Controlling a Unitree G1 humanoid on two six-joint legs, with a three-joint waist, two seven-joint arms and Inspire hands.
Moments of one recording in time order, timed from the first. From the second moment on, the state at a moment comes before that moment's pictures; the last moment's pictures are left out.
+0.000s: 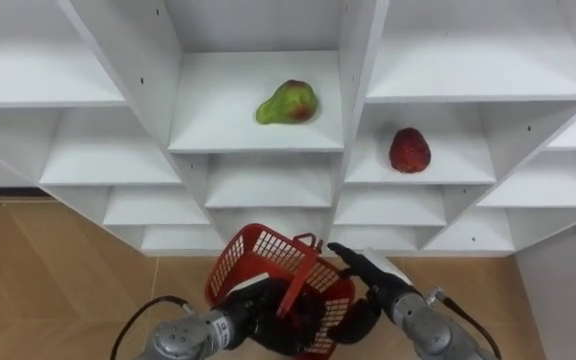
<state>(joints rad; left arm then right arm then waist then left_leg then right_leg) -0.15 0.20 -0.44 0.86 -0.07 -0.16 -0.43 -0.16 -0.22 0.44 0.86 -0.32 -0.15 0.04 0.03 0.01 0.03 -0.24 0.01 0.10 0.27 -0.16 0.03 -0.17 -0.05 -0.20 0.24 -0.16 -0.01</state>
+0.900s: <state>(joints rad) -0.03 0.21 -0.28 0.91 -0.15 -0.15 -0.22 -0.06 -0.29 0.45 0.32 -0.35 -0.13 0.11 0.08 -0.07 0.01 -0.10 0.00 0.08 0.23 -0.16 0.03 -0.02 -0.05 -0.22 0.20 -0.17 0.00</state>
